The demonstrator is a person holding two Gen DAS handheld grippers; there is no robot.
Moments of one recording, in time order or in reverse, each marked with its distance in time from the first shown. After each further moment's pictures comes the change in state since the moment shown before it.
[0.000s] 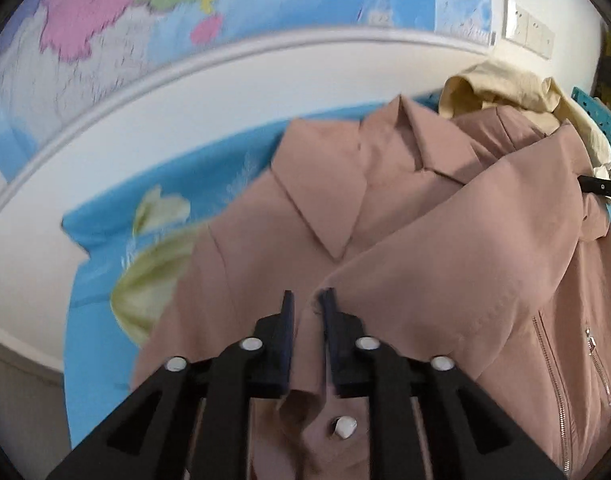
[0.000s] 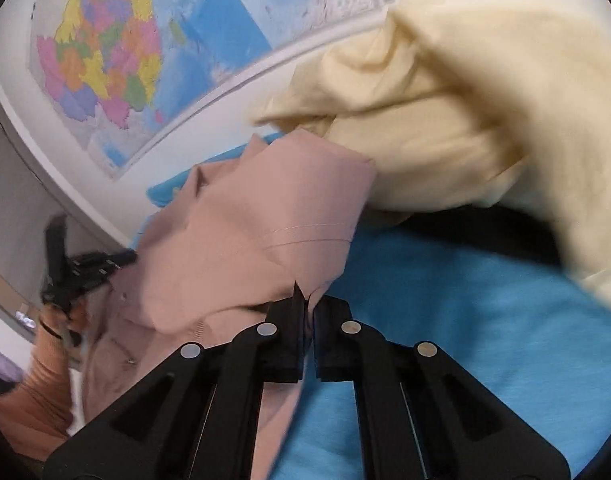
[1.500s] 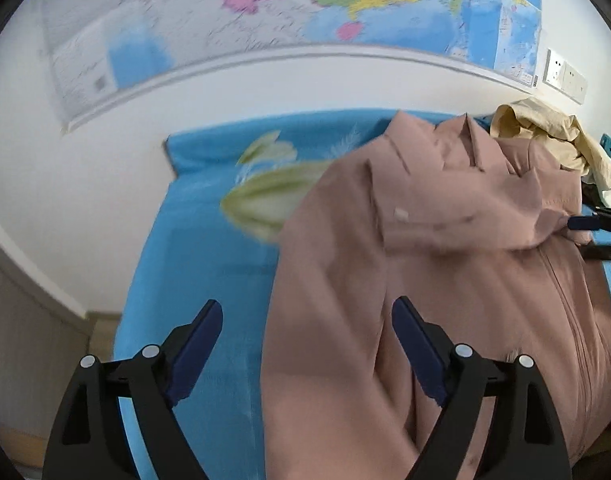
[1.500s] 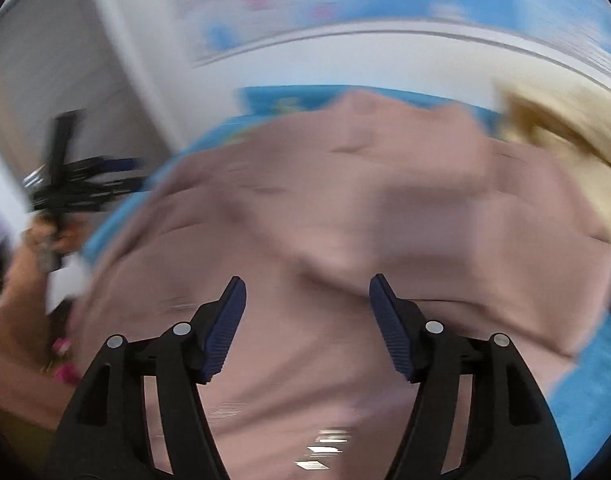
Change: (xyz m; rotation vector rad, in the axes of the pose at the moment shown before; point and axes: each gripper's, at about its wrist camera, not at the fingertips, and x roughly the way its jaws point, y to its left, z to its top) left arm -0.082 0.084 -0.109 -0.223 -0.029 0.097; right arm 0.067 0.176 -0.050 -0.455 0.193 0.203
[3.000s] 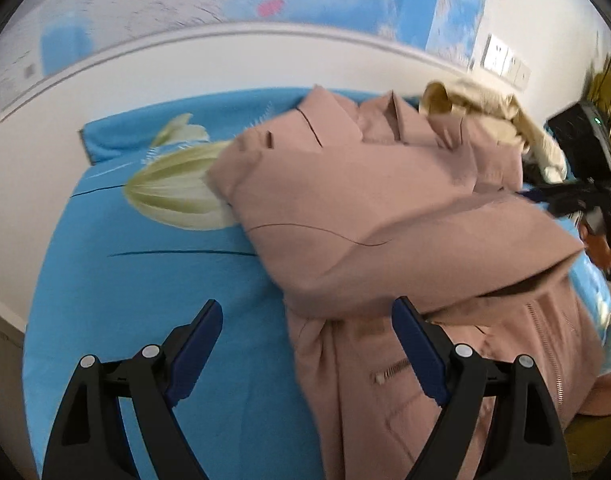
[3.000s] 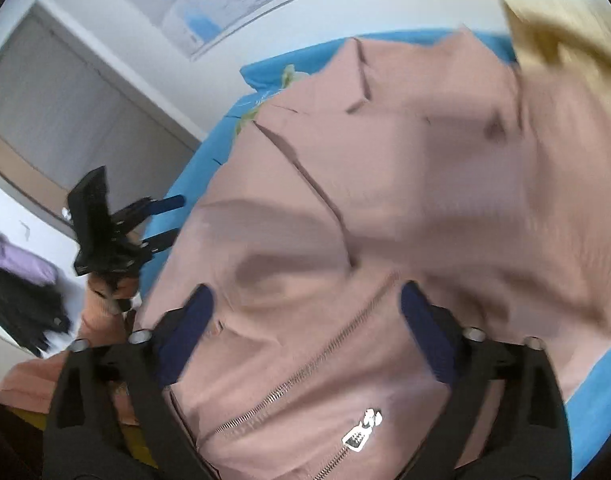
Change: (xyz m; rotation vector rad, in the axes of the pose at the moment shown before) left arm 0.028 -0.051 -0.011 0.078 0.013 -0.257; right arm 0.033 -0.071 0.000 0.279 0.127 0.134
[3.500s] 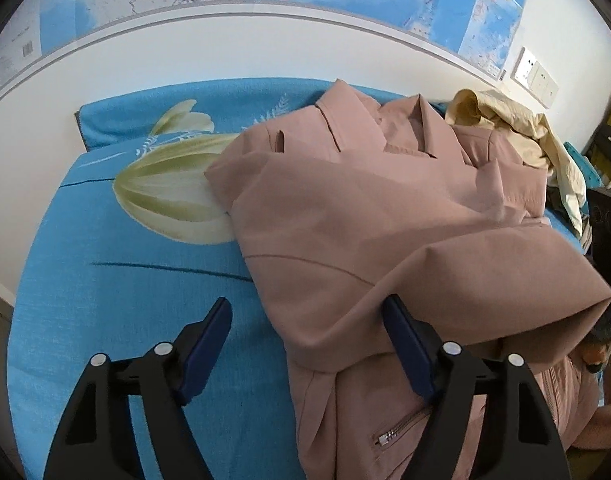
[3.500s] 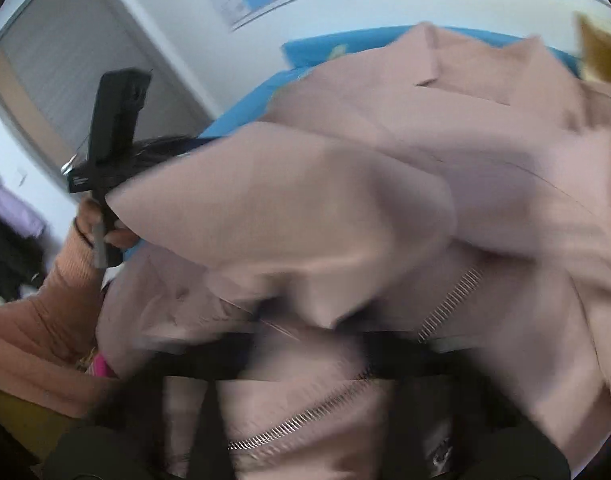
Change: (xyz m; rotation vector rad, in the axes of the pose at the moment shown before) left arm 0.020 0.011 0.022 -0.102 0.025 0.013; right arm 0.057 0.058 -0.019 -0.213 -0.005 -0.004
